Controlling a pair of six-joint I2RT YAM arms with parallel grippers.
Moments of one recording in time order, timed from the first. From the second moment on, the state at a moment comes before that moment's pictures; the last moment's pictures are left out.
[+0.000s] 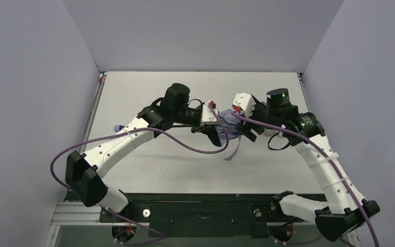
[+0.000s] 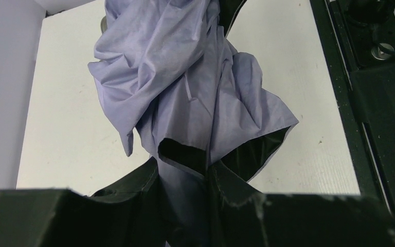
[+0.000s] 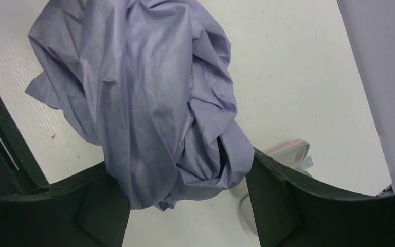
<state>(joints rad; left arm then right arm) -0.75 1.49 1.38 -0.39 0.70 0.65 0.41 1.14 1.37 -0.96 -0.35 -0.70</state>
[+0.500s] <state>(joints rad) -0.76 1.54 1.48 -0.53 0.72 0.72 0.45 1.10 1.27 -0.94 -0.46 -0.78</state>
